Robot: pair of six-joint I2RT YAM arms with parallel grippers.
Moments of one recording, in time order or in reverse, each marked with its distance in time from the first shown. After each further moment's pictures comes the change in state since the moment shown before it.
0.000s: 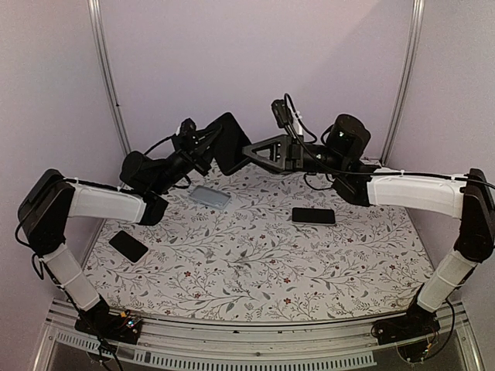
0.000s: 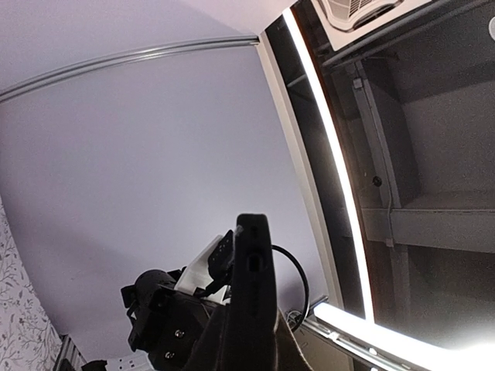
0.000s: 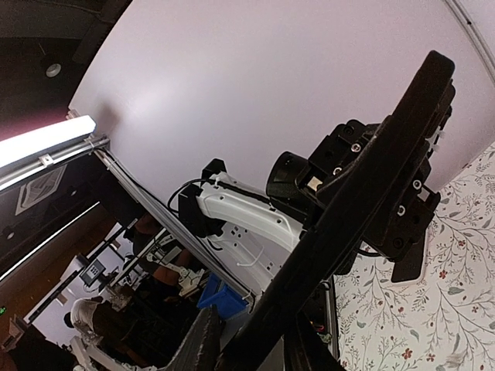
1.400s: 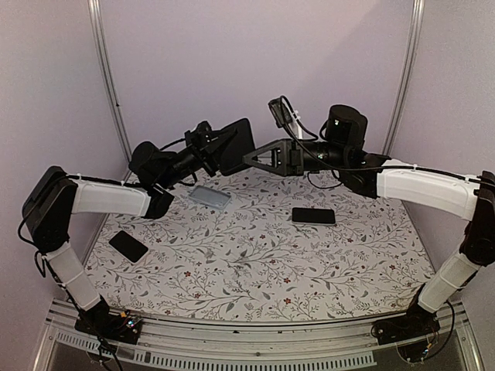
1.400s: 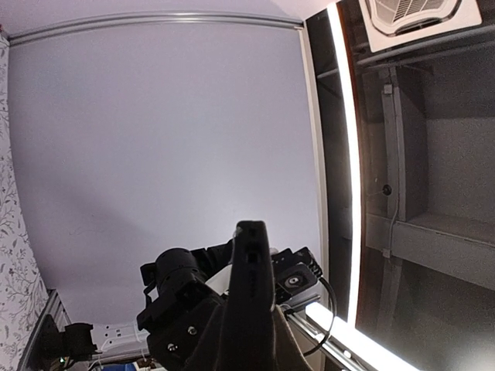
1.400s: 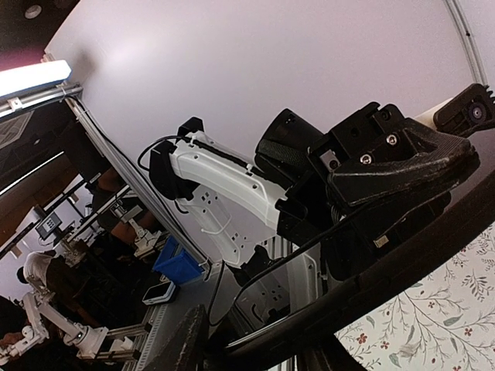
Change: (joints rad) left arm -0.013 0.038 0.107 -0.144 0.084 -0.109; right arm 0.000 -0.045 0.095 -0.357 -0.030 -0.357
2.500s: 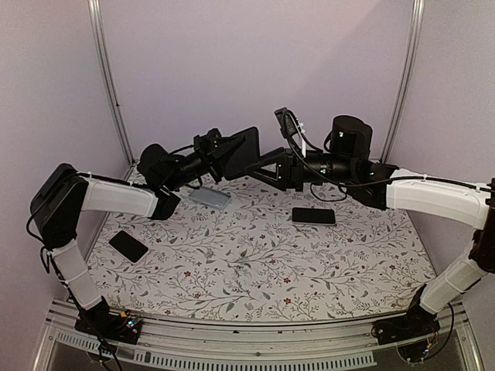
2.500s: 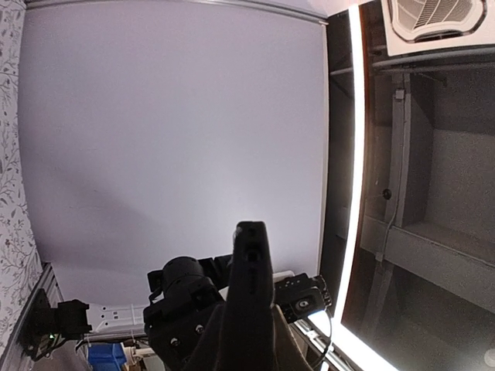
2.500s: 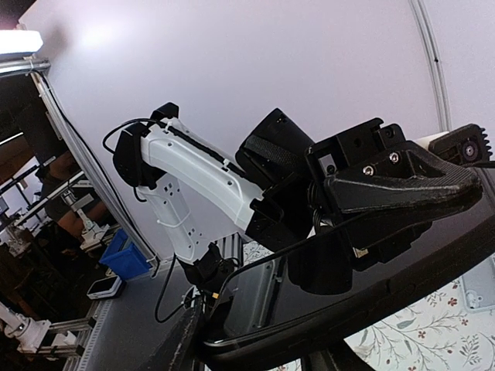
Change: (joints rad) left arm -0.014 0.063 0.025 0.017 0.047 -0.076; right arm 0.025 -0.088 -0.108 -0.054 0.164 -0.205
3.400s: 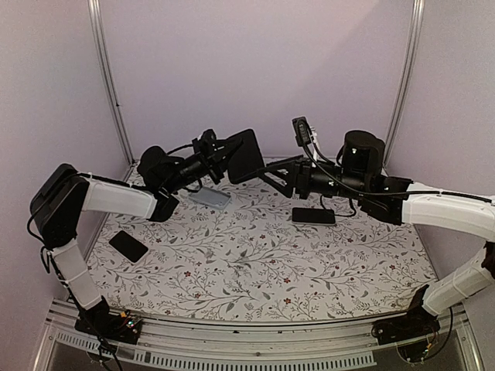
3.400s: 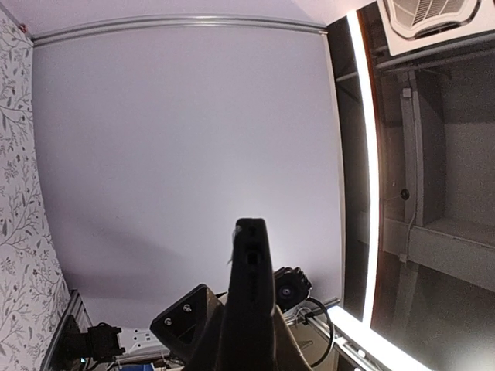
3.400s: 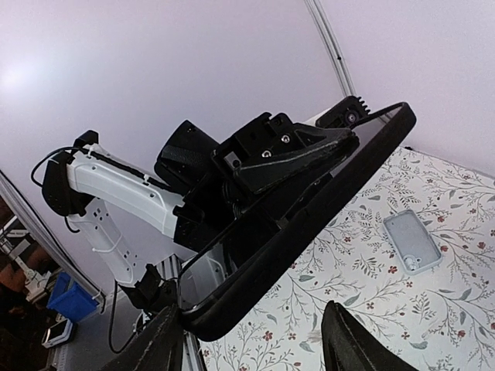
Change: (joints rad) left arm 0.018 0.001 -0.026 -0.022 -0.035 0.116; right arm 0.026 -0.138 -0.155 -0.045 0.360 0.005
